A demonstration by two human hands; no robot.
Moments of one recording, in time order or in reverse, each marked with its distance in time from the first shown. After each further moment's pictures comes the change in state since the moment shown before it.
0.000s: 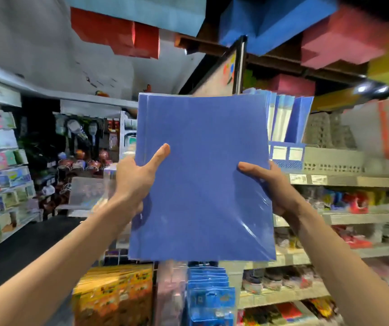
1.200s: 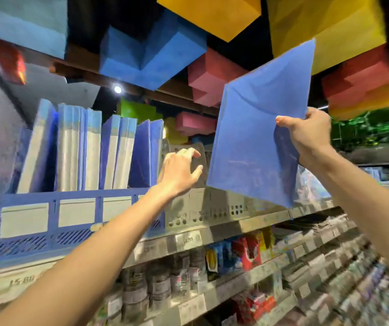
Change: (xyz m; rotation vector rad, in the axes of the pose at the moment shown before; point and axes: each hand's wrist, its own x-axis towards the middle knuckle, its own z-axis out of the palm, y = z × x) left_hand 0.146 -0.089 0.633 0.742 -0.433 0.901; right_hand 0.136 -0.146 -0.527 -0.608 1.077 -0.584
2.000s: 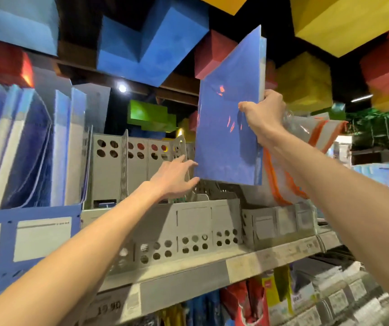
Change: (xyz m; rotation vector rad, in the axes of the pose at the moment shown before) left_hand 0.137 -0.047 0.199 0.284 -0.316 0.000; right_hand 0.148 0.174 0.125 -0.028 -0.106 -0.040
